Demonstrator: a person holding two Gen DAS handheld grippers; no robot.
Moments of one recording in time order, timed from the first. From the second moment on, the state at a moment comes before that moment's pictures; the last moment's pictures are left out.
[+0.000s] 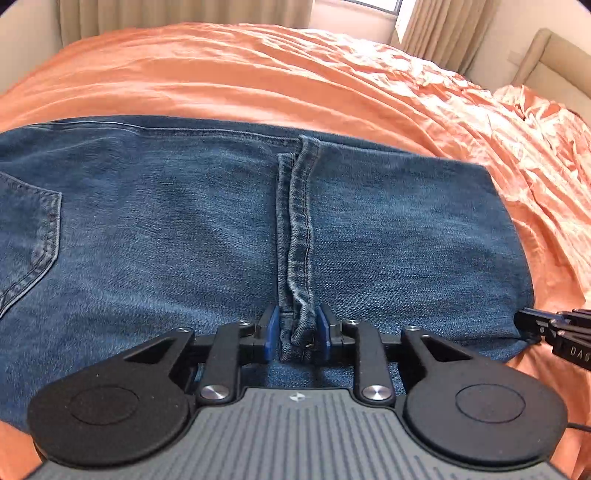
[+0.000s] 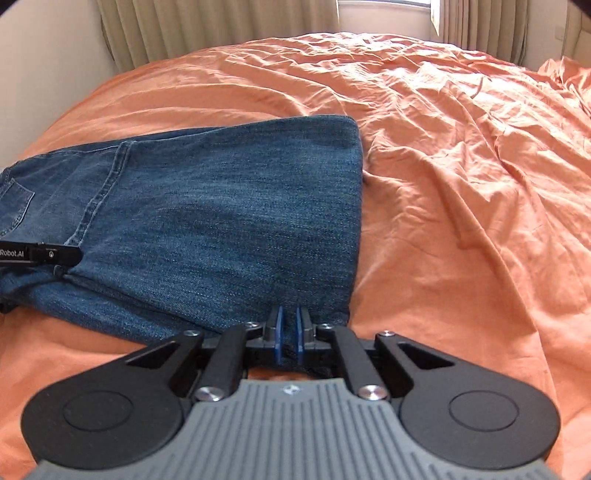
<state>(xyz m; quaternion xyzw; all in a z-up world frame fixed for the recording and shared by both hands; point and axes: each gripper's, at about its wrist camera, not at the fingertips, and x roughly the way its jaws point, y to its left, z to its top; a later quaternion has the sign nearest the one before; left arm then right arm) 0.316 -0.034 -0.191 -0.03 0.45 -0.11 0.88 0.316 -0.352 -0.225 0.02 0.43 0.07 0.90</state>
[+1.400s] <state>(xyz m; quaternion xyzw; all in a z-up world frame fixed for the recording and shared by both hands) 0.310 0.337 -0.226 -0.49 0.23 0.19 0.82 0.383 -0.195 -0.223 0.02 0.40 0.22 0.89</state>
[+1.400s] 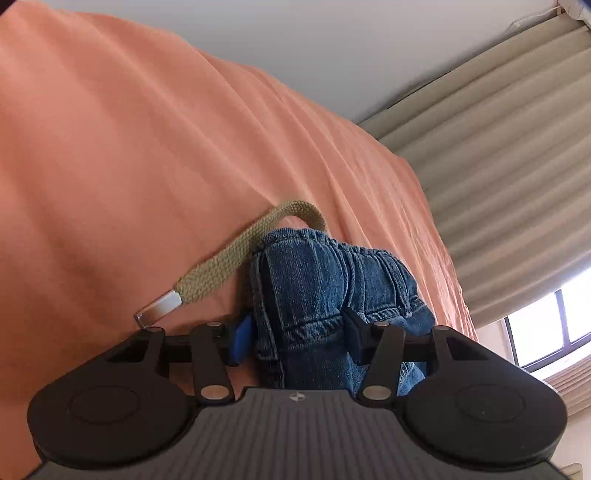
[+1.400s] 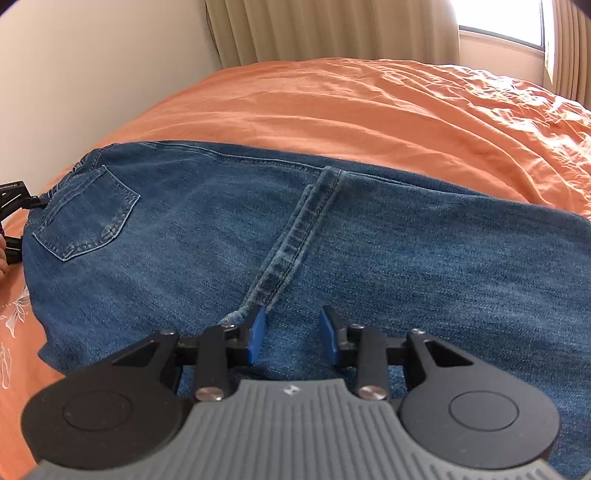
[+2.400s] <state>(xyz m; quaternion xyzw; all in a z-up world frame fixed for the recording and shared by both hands) 0.327 -0.069 -0.038 0.07 0.22 0.01 0.97 0.349 -0.332 -0.174 0.20 0.39 0.14 0.89</state>
